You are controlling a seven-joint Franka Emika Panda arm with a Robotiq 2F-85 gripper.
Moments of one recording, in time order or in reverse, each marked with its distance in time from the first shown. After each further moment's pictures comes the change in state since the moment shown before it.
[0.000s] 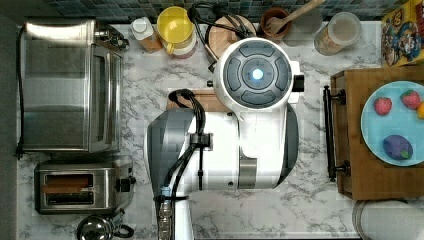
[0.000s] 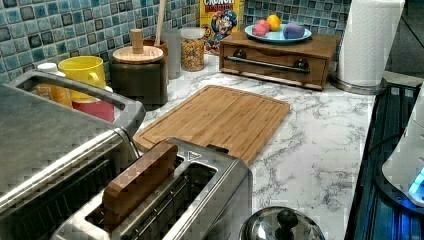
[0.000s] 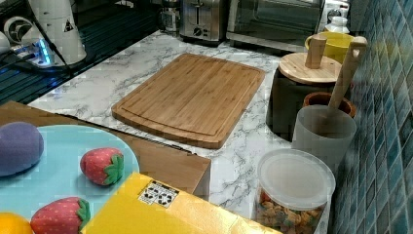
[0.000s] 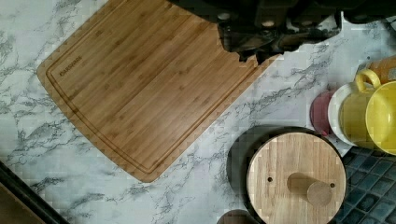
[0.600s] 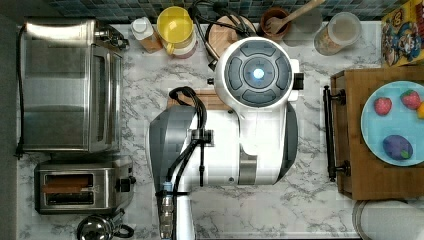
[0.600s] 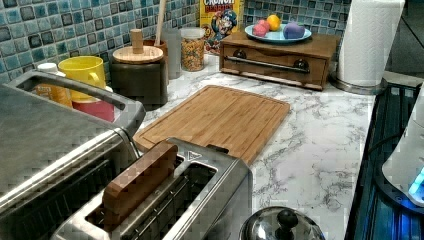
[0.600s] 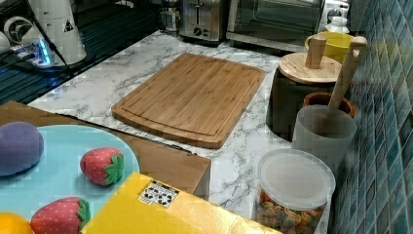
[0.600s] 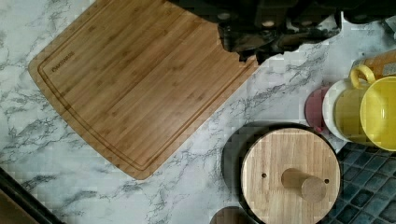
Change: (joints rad) arm 0.000 0.008 -0.002 -0.013 0.008 0.037 -0.001
